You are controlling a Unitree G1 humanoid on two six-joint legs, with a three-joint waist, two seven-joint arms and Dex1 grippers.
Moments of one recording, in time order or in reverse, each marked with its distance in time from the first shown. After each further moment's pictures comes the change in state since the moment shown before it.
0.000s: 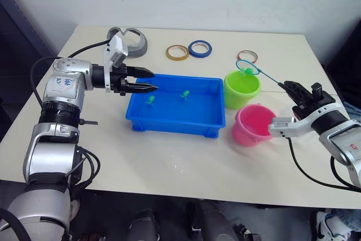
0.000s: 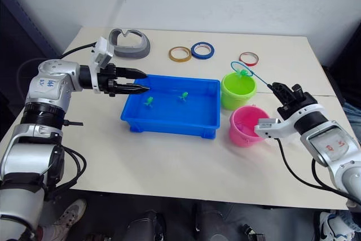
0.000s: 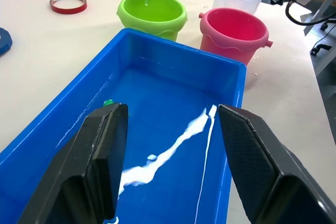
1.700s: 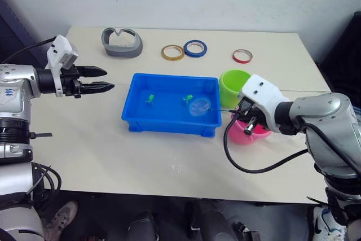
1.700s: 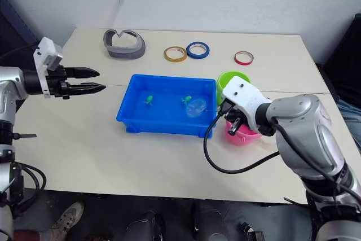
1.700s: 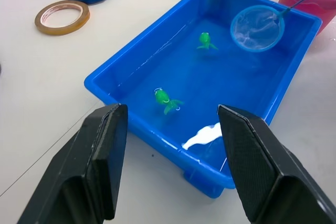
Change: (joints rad) left arm 0.193 0.278 0.122 -0.183 -0.008 0.087 0.109; right arm -0.684 0.272 0.309 -0.272 1.101 1.609 0.773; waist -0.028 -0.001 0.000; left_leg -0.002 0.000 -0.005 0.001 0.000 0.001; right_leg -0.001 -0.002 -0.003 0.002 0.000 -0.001
